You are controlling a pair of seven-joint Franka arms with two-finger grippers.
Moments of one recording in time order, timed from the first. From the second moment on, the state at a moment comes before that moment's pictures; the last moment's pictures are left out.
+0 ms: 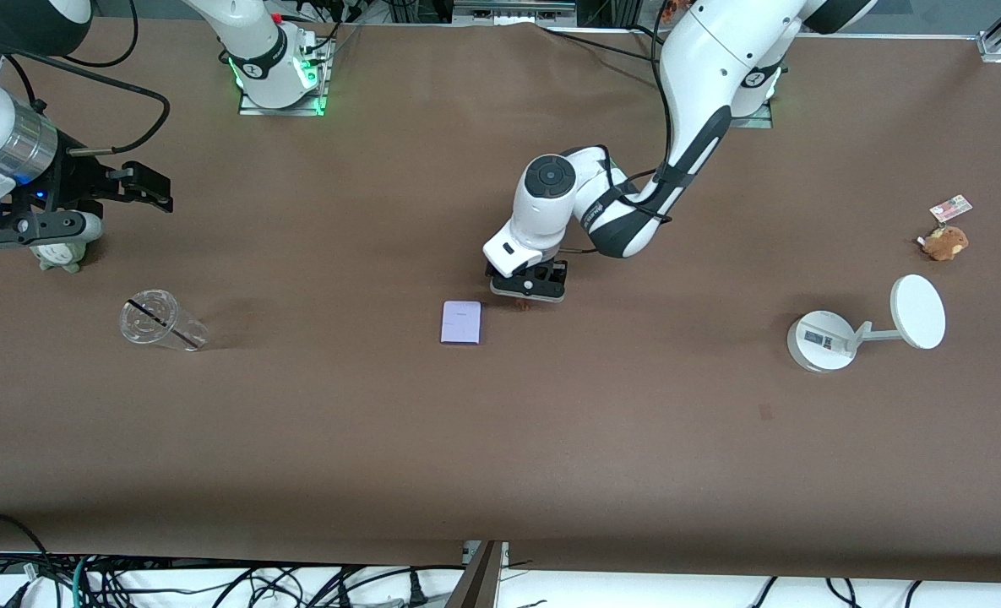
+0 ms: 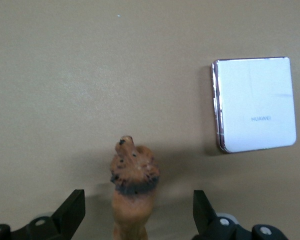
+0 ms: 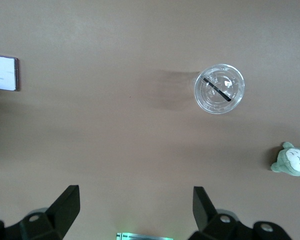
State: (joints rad) left arm -0.42 0.71 -0.37 -1.76 0.38 2.54 -0.90; right arm 0.10 0.04 -0.02 -1.64 0.00 1.56 -0.02
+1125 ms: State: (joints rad) left arm -0.29 0.49 -0.39 -1.72 0.36 2.25 -0.77; right arm 0.13 0.04 -0.01 -1.64 0.00 1.56 -0.01
